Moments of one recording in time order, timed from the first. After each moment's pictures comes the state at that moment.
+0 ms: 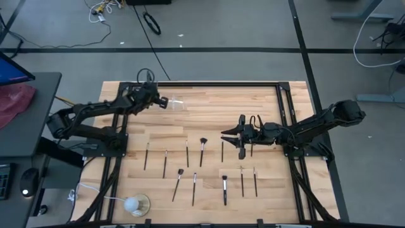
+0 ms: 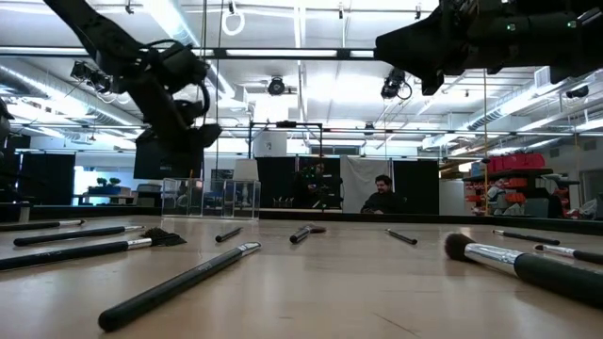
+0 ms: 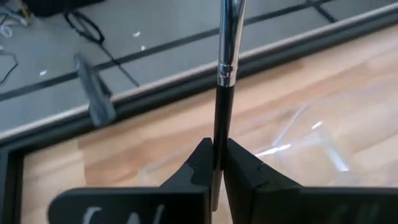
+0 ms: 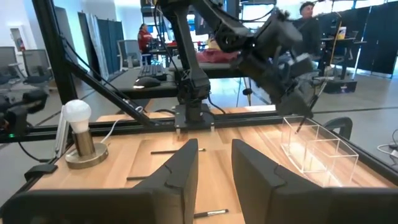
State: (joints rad) left arm 0.65 1.24 0.55 -0.05 -0.44 -0.34; right arm 0.17 1.27 0.39 0.89 0.23 0.03
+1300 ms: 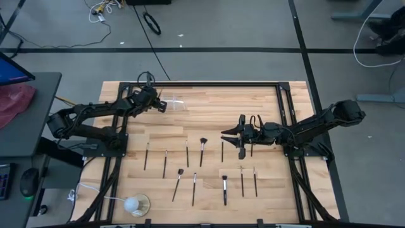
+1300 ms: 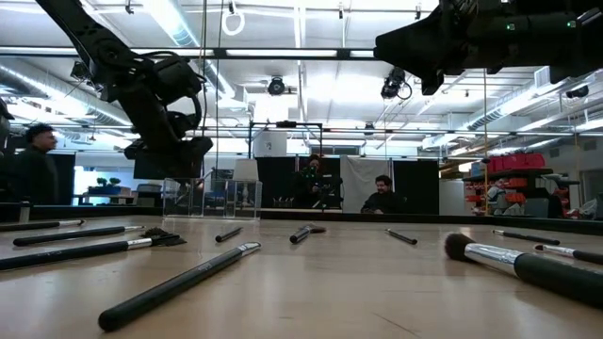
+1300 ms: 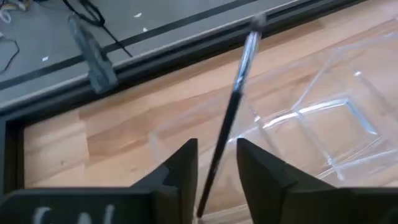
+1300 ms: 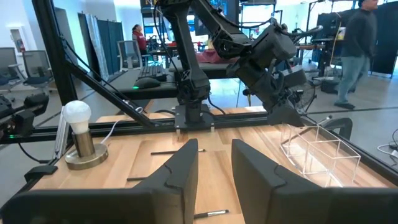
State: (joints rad) left arm 0.65 1.25 0.51 -0.06 -0.42 -0.32; right arm 0.17 1.27 0.39 0.90 0.23 0.03
